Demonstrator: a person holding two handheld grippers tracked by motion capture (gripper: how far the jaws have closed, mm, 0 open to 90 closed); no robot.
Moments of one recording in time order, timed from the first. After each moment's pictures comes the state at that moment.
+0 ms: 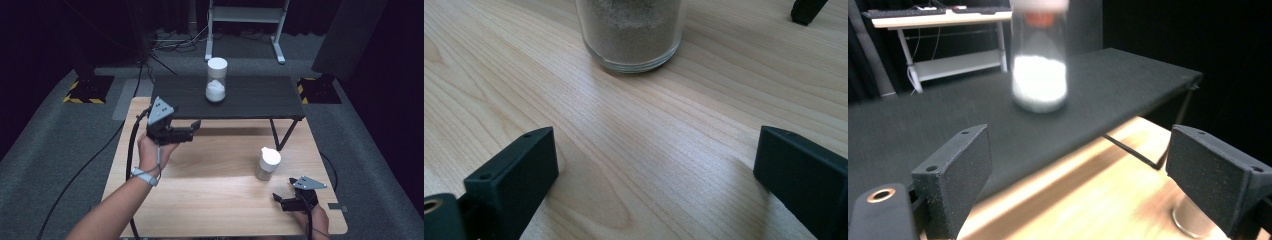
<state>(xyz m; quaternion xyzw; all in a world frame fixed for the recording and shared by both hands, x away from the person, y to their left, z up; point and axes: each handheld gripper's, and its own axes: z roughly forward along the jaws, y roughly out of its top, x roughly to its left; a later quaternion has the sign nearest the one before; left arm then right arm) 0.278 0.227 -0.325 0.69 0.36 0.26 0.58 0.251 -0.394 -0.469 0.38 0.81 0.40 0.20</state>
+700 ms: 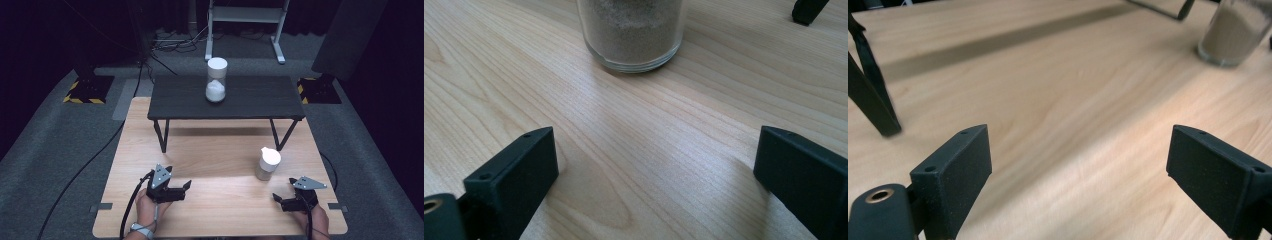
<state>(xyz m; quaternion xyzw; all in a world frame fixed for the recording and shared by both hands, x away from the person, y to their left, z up) 0.228 0.235 -0.466 0.75 0.39 0.22 0.48 0.251 -0.394 -0.469 0.38 0.81 0.40 0.20</state>
